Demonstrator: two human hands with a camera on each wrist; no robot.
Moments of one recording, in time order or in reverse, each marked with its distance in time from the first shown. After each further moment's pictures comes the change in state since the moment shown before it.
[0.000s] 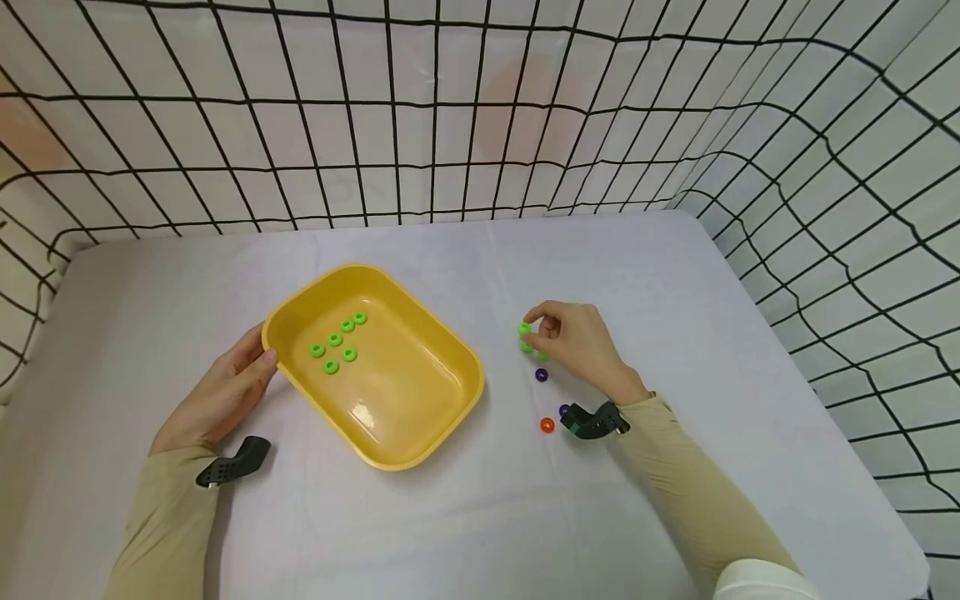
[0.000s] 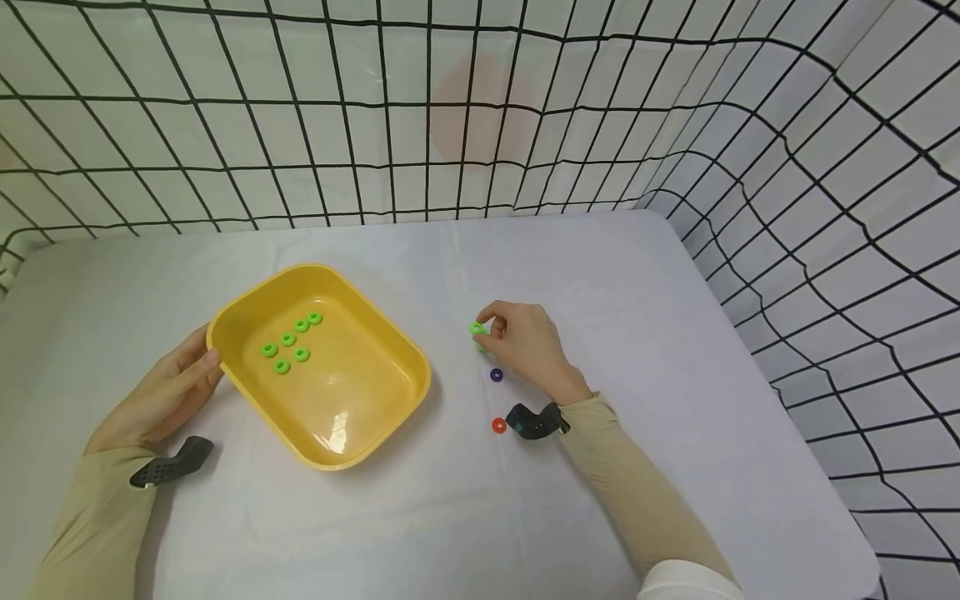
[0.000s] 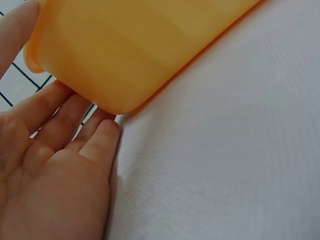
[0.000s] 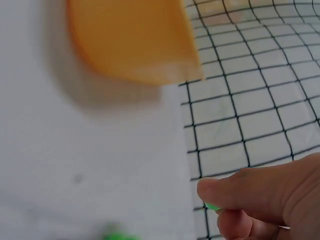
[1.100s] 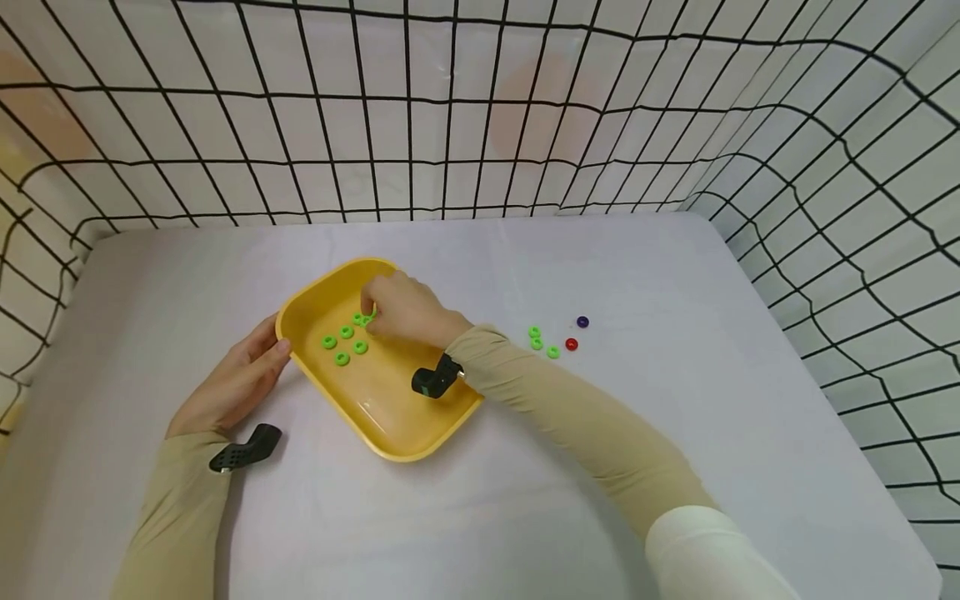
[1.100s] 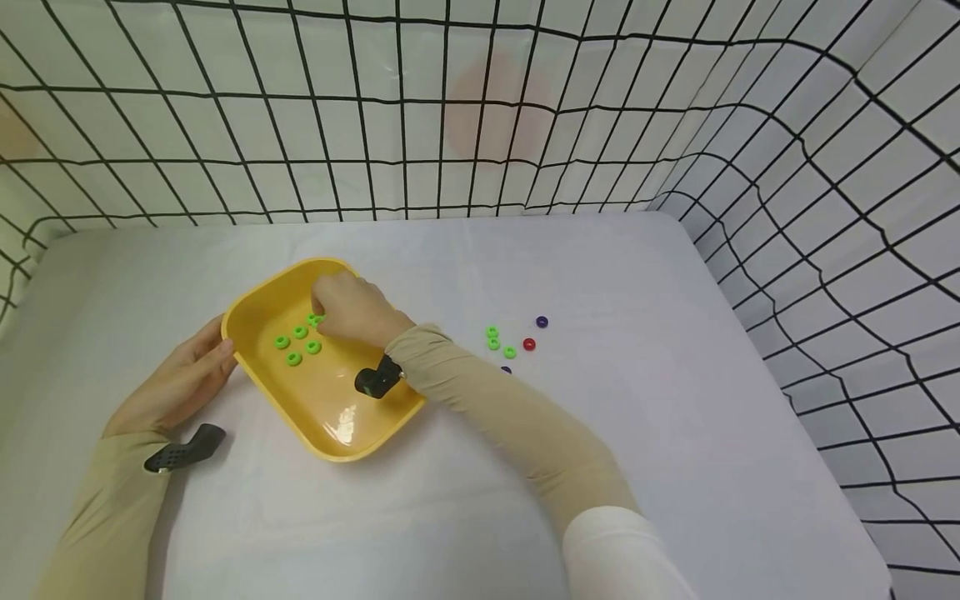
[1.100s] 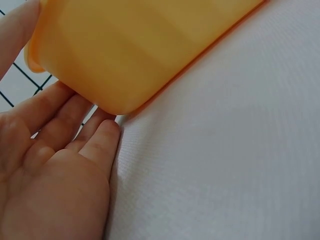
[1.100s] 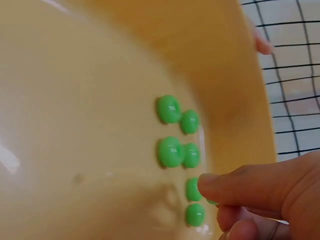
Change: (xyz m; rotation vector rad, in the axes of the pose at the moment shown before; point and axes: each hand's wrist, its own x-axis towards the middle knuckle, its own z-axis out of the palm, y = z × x) left_hand 0.001 0.002 0.002 -0.035 -0.004 0.011; right_hand 0.110 -0.144 0.100 -0.158 -0.481 -0.153
